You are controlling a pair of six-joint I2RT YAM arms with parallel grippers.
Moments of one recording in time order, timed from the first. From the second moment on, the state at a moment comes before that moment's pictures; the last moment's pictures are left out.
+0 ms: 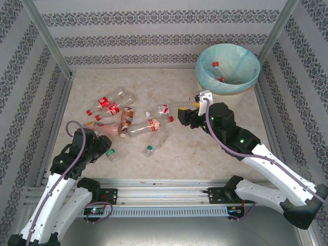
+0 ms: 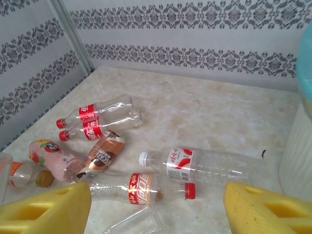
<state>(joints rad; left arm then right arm) -0.23 0.59 0.71 -0.97 -0.01 -0.92 0.74 0.93 1.01 -0.39 0.18 0.29</state>
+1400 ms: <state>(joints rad) -0.86 1.04 1.05 -0.30 0.00 -0.11 0.74 0.71 0.88 -0.36 0.36 0.20</state>
